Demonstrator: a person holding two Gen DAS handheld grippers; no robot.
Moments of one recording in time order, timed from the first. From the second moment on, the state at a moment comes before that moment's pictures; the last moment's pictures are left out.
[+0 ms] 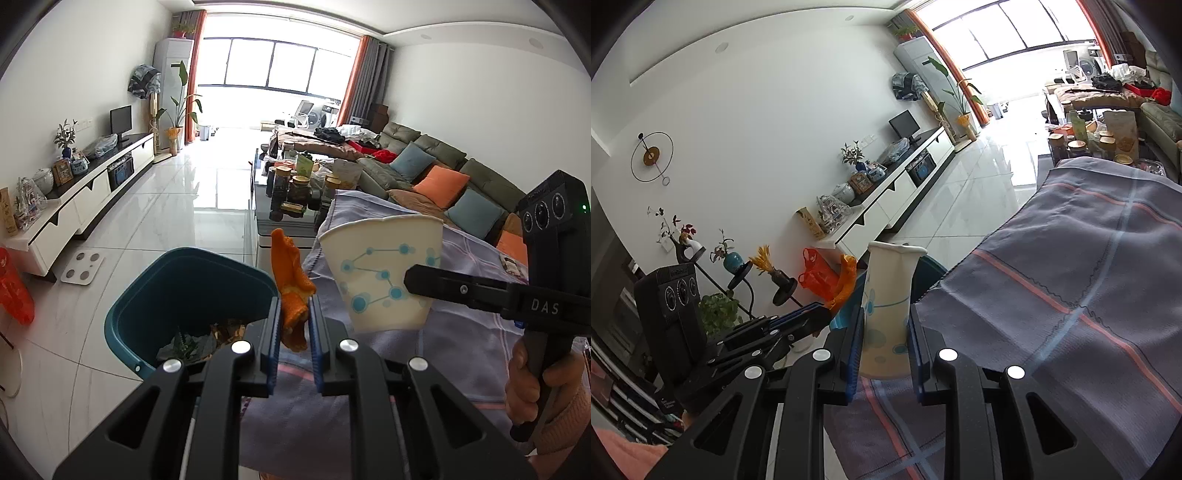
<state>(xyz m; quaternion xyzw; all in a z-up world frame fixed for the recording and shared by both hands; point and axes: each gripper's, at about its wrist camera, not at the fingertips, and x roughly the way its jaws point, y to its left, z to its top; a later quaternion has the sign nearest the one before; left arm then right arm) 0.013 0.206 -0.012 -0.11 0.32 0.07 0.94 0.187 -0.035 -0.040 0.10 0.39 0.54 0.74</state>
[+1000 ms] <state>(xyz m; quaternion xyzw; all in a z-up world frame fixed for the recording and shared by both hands) 0.019 0.218 -0.018 -0.12 0.32 0.11 0.93 0.193 0.006 -0.042 0.07 0.40 0.55 0.73</state>
